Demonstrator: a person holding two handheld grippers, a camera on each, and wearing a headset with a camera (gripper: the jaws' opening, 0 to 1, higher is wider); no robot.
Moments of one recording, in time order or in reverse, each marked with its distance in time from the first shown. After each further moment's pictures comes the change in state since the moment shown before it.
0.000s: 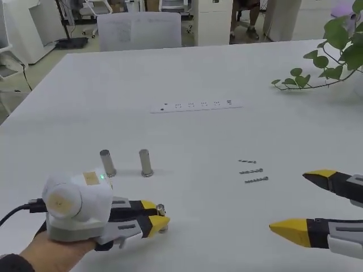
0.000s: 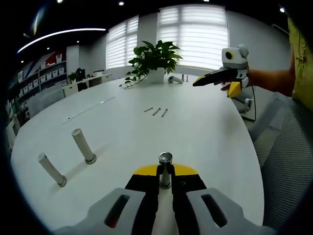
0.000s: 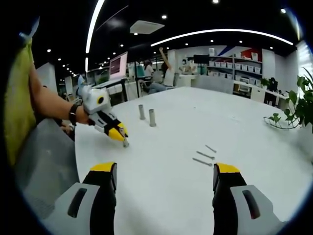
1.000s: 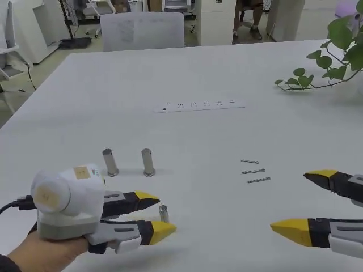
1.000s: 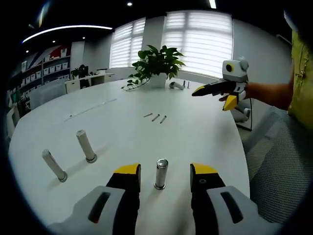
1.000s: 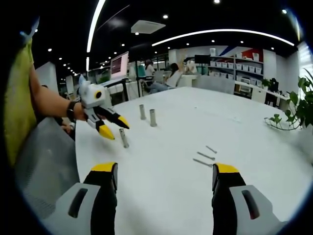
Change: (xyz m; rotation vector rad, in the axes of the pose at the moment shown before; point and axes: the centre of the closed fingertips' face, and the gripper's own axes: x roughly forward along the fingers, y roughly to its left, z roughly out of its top) left arm -0.021 -0.009 0.018 -0.079 -0.030 -0.013; right arm 0.000 0.002 0.001 -0.008 0.002 0.009
